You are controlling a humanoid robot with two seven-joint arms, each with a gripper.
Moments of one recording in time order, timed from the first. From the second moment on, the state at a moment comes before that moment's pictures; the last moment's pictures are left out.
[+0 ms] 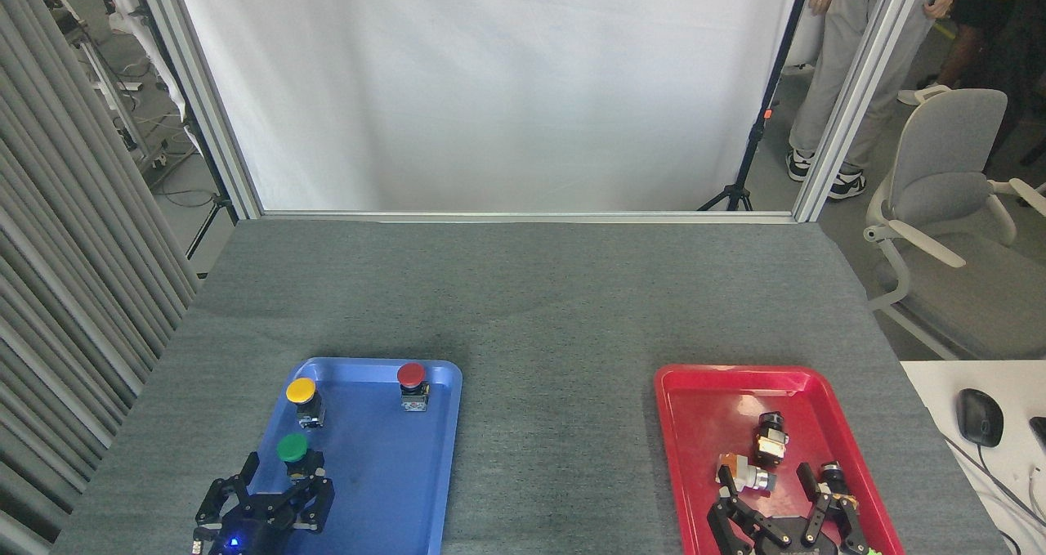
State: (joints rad) left arm -0.05 0.18 -0.02 -1.19 -1.35 -0.04 0.15; right arm 0.21 0.02 -0.12 -1.61 1.48 -0.18 -0.10
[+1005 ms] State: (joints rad) left arm -0.25 0.15 -0.30 -1.16 -1.46 -0.50 0.22; right arm 0.21 0.01 -0.13 -1.61 1.49 -0.18 -0.10
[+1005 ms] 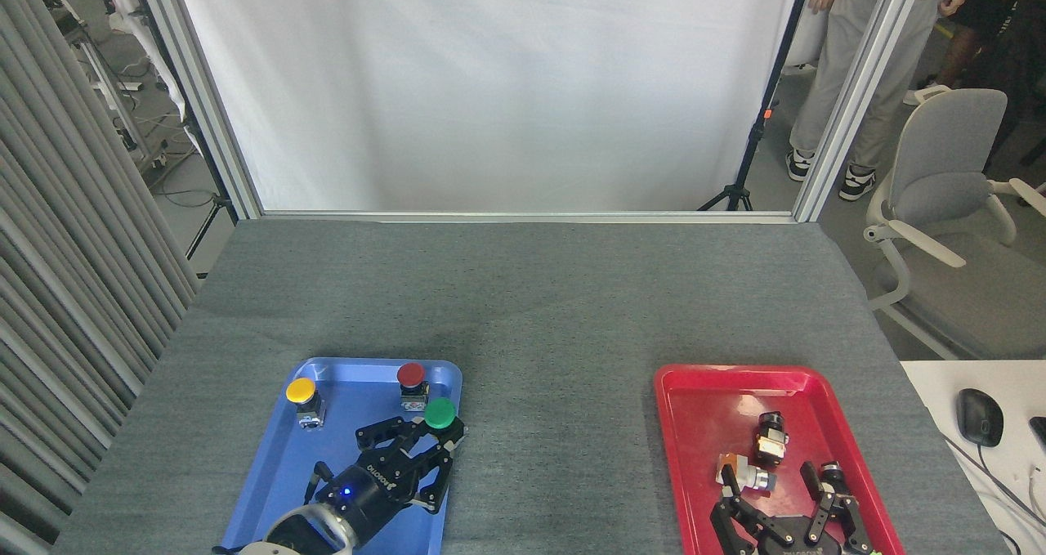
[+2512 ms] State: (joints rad) left arm -0.08 0.08 -0.28 -1.41 -1.64 -0.31 0.23; right arm 0.21 0.01 -0.12 -1.61 1.49 -0.18 -0.10
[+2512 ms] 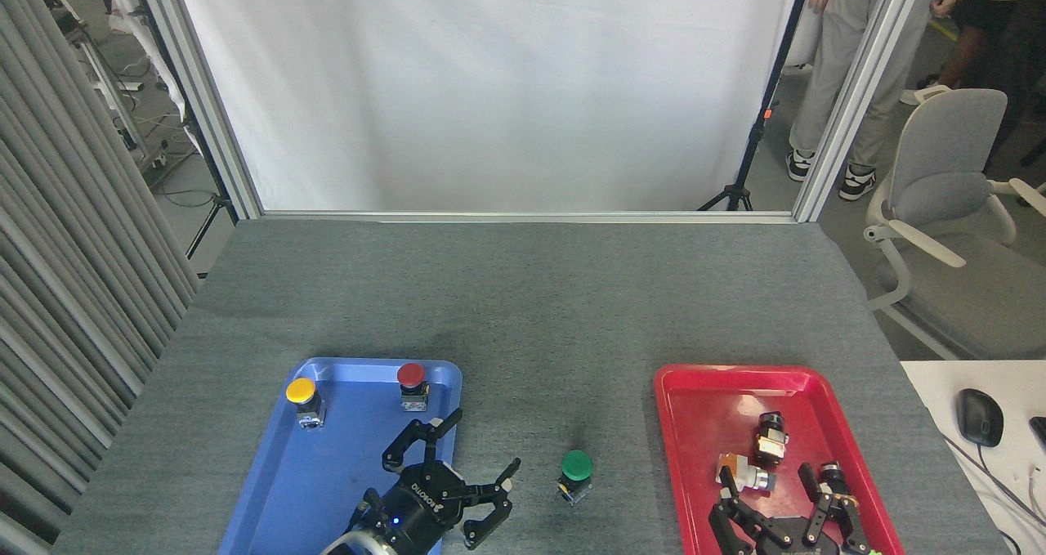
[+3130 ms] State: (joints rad) left arm 0.12 0.12 0.13 -1.56 -1.45 -0.20 0.23; right arm 0.21 0.03 -0.08 -1.61 1.52 -0.18 -0.10
